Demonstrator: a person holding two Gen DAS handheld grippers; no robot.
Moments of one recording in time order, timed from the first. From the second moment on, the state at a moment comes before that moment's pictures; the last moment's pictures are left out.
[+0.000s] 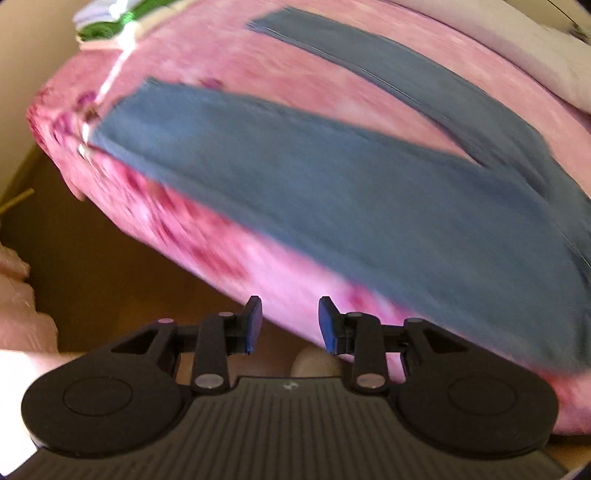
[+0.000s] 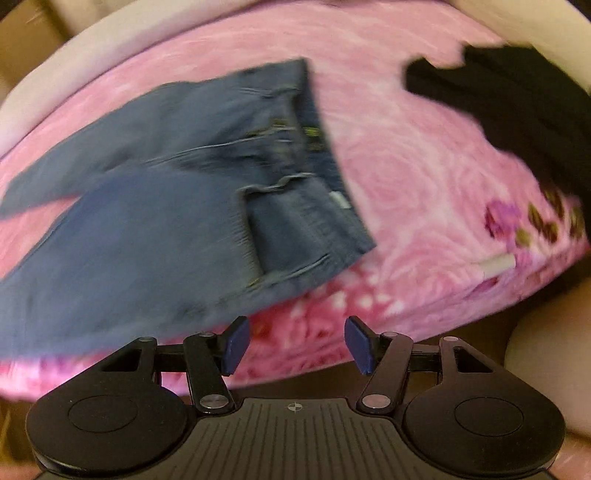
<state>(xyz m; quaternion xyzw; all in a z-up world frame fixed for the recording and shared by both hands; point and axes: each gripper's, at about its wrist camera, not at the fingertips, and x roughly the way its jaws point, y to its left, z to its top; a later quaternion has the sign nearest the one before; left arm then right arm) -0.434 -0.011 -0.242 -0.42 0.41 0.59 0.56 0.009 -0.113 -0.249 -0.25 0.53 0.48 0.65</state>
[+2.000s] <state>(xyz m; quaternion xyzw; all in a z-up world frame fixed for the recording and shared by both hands) -0.374 -0.203 -0.101 -0.31 0.40 0.58 0.64 -0.076 -0.223 -0.110 -0.31 0.44 0.61 0.58</state>
